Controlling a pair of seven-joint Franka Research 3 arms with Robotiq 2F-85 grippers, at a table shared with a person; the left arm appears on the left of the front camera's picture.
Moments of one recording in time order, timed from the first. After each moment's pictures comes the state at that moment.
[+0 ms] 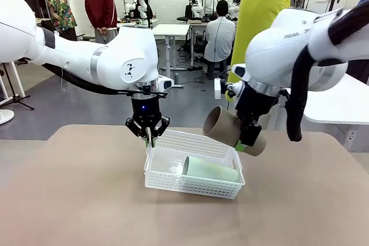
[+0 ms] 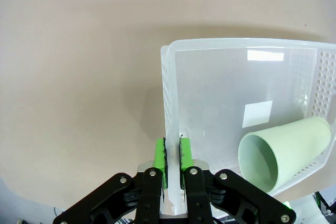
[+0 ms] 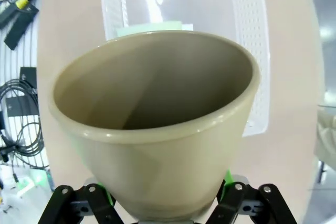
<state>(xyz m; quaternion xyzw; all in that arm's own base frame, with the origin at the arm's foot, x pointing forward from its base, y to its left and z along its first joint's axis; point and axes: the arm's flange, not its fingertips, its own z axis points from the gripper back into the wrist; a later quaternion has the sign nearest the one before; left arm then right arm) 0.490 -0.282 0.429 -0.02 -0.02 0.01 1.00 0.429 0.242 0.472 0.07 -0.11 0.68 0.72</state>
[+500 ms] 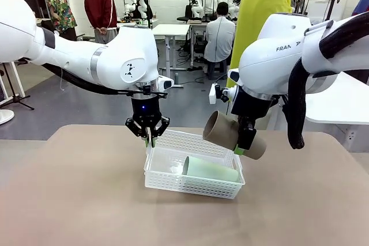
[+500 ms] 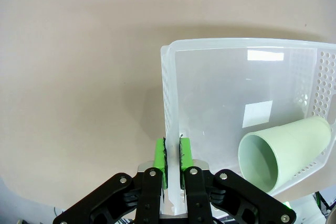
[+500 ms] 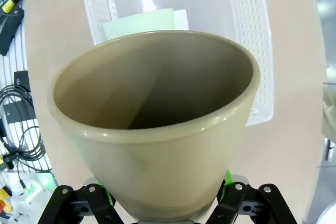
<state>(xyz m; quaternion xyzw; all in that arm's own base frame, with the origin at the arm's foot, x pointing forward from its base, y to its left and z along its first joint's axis) 0.490 -0.282 0.429 -0.02 -0.02 0.01 1.00 0.426 0.254 0.463 0.04 -0.09 0.65 0.75</state>
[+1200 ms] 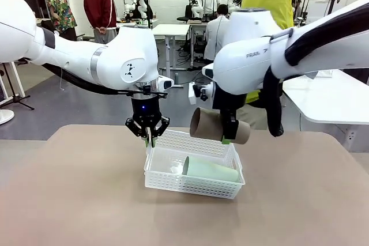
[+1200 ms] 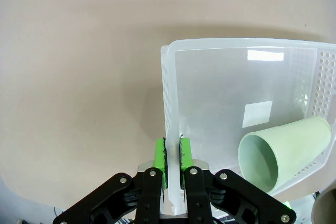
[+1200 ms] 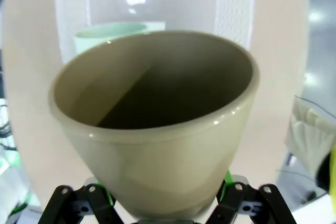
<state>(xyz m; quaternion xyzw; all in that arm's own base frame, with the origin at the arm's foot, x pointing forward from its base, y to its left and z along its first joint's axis) 0.490 -0.282 0.429 -0.02 -0.02 0.01 1.00 0.460 0.315 0.469 -0.04 -0.07 0.72 0.69</state>
